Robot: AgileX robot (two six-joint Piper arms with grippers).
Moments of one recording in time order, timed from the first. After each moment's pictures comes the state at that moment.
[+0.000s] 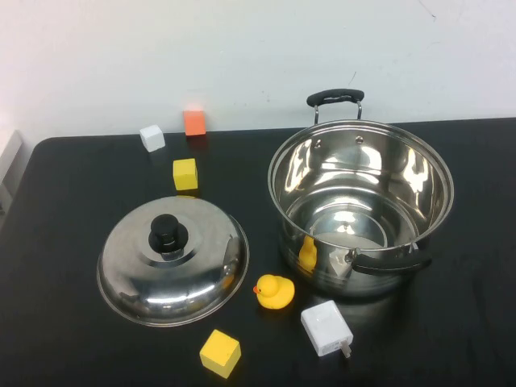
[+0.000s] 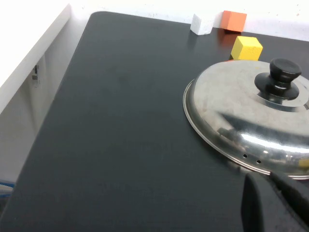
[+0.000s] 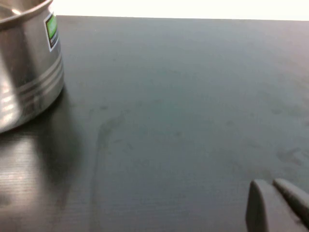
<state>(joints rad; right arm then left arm) -0.08 -0.01 0.02 -0.06 0.42 -0.02 -0.05 -0.01 0.02 0.01 0.35 -0.22</state>
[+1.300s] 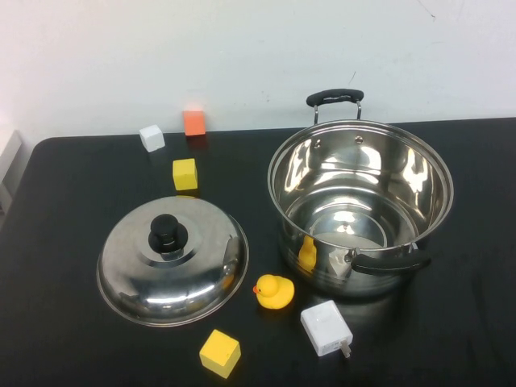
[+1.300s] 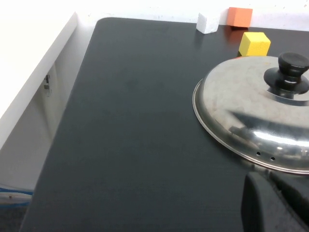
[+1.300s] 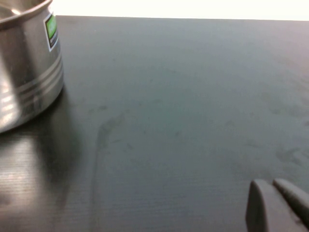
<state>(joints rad) -0.08 -0.01 0.02 -0.06 0.42 -0.02 -0.05 -0.01 0.02 0.07 0.35 -0.21</state>
